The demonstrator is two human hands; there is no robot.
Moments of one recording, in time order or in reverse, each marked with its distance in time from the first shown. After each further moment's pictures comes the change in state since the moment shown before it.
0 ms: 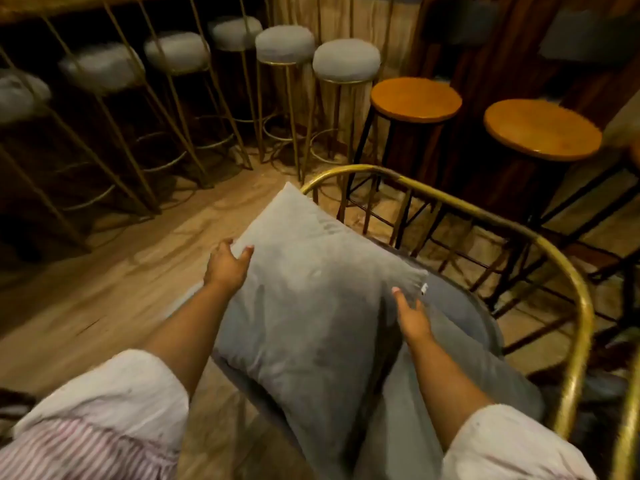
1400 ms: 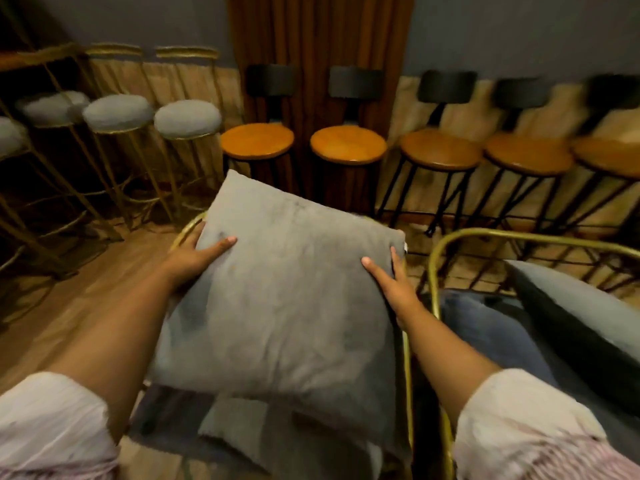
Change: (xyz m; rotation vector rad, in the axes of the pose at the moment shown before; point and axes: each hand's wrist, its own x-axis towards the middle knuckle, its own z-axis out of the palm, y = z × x) left_hand -0.137 0.157 -0.027 0.049 -0.530 0.373; right_hand -0.141 -0.026 -0.186 0.269 0.190 -0.284
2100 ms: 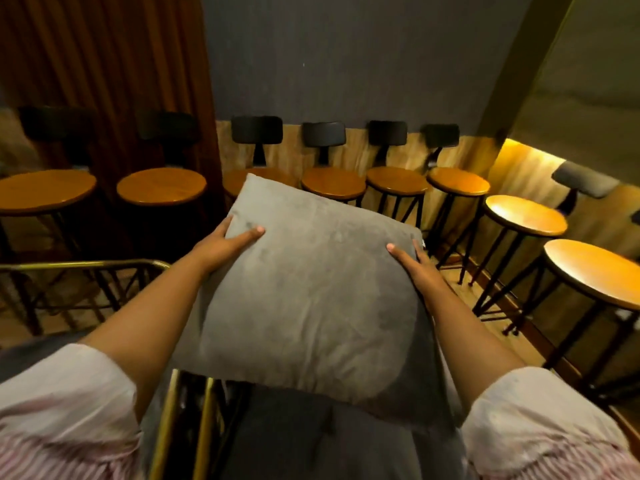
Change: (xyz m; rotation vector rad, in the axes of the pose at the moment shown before) left_hand -0.093 0.308 0.388 -0.057 -0.315 0.304; right_hand -0.024 -0.066 -0.505 -0.077 0.413 -0.018
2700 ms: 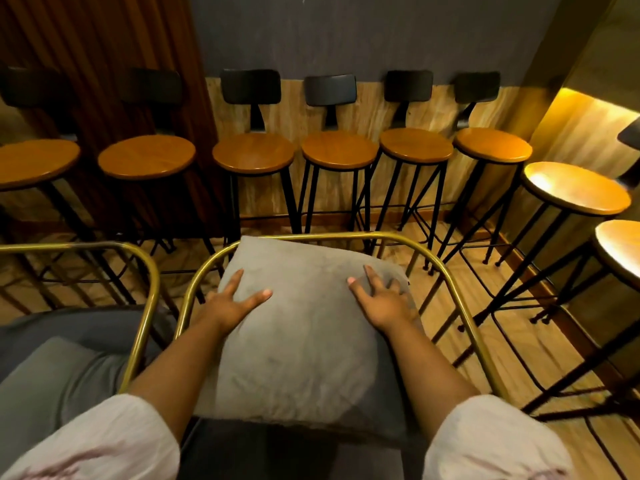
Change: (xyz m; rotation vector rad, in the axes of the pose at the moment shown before) left_hand 0.052 -0.080 0.148 0.249 -0.011 -0.246; right_hand 0.099 0.097 0.015 -0.834 -0.170 0.075
